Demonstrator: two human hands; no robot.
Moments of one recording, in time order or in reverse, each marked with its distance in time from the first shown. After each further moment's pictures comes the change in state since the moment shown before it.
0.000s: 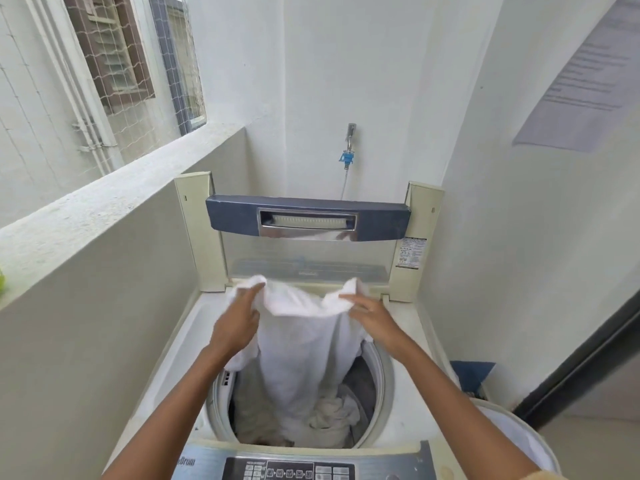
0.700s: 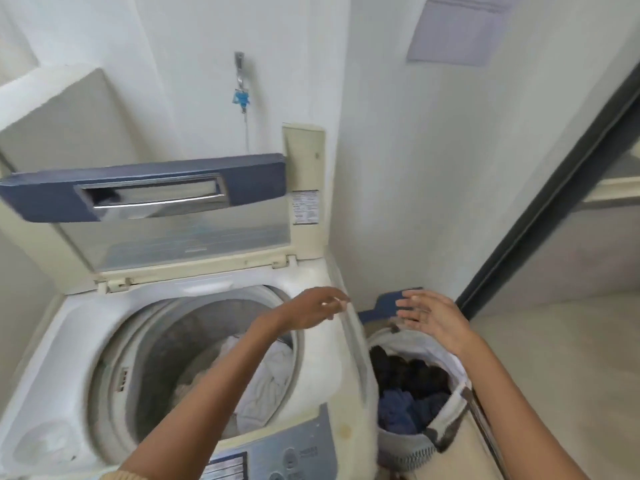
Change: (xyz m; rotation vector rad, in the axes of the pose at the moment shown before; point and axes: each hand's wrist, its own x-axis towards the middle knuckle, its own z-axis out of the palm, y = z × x) left_hand -0.004 0.230 0.155 -0.216 -0.886 0.232; right_hand -0.094 0.141 -0.221 0.533 0.396 0.420
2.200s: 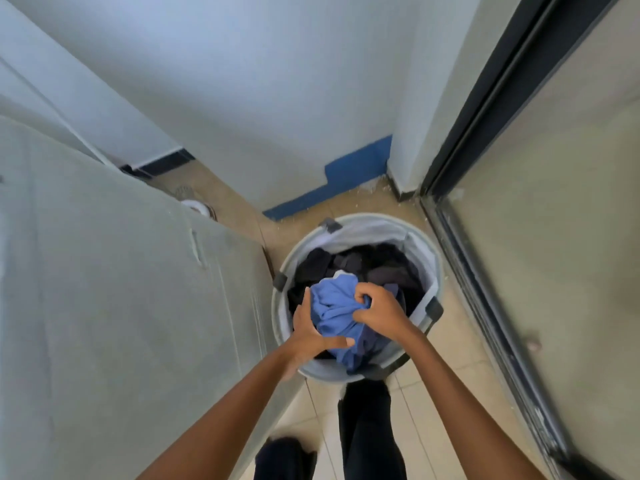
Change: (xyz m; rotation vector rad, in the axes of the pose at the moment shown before) left_hand 0.263 -0.126 0.362 -0.417 -0.060 -0.646; right_hand 0.208 0.284 -0.208 -0.537 -0.276 0.083
